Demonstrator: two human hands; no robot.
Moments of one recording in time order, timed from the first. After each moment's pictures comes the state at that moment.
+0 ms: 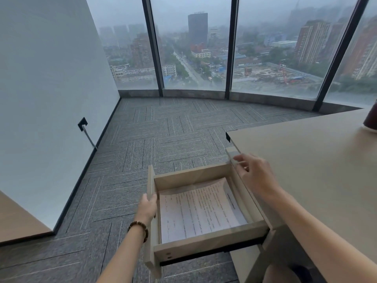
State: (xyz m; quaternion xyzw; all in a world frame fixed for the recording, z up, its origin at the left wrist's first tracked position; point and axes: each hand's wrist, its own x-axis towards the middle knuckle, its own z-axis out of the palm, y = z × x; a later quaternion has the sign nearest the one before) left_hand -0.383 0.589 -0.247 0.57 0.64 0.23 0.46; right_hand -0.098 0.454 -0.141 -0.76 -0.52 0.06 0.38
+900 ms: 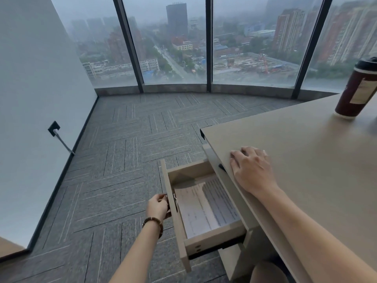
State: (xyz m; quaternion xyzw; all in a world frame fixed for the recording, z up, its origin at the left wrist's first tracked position) left_hand -0.267 0.581 -0.281 0.45 0.60 0.28 0.59; right_hand -0.037 0.443 -0.156 -0.86 -0.47 -0.03 0.18
